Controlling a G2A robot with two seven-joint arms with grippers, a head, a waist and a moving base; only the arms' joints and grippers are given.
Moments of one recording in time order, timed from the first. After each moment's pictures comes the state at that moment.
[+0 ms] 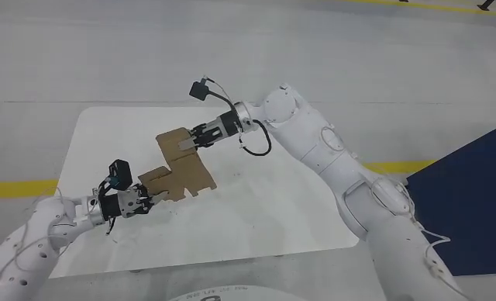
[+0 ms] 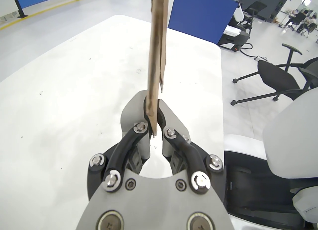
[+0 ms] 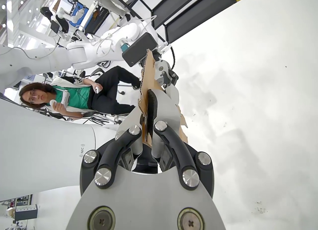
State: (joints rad) left arm 1.43 -0.95 -1.12 -1.45 1.06 -1.00 0.10; right arm -0.60 -1.16 0.64 -1.15 0.40 -0.59 1.23
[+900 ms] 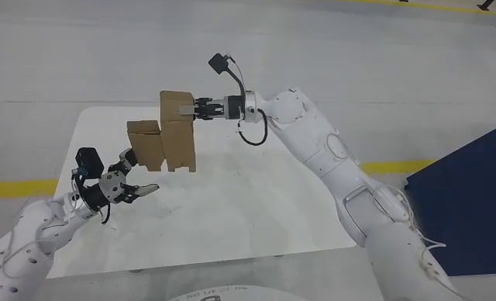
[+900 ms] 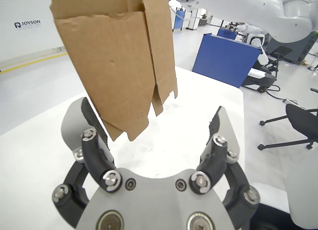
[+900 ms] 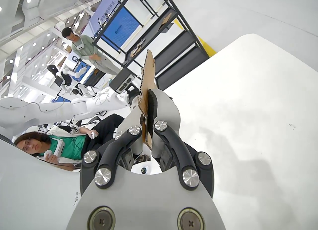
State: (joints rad) left arm 1.50 -0.96 -1.22 -1.51 1.03 -0.84 0.28; right arm -0.67 -1.16 0.76 -1.17 0.27 -0.54 0.91
